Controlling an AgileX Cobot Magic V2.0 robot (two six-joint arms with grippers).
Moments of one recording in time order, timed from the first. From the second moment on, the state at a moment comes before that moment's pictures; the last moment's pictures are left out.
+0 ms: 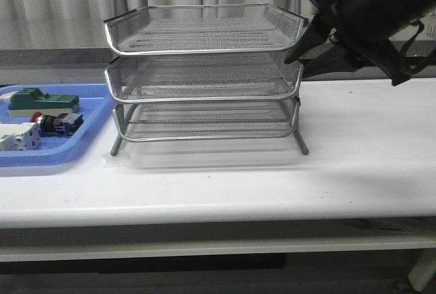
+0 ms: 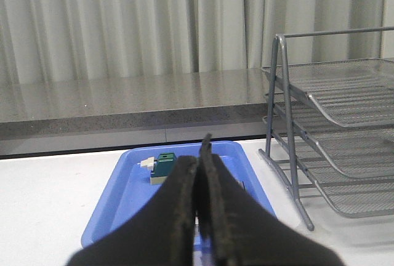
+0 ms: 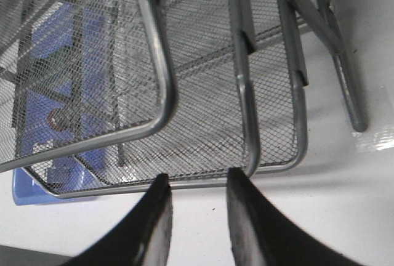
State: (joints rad) left arm -0.03 0.00 0.01 0.03 -0.03 -0.05; right arm 0.22 1.64 -1.01 1.29 0.37 -0.51
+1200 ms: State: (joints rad) left arm -0.03 0.00 0.01 0.03 -0.03 -0.05; right arm 0.20 1.81 -1.08 1.46 0.44 -0.70
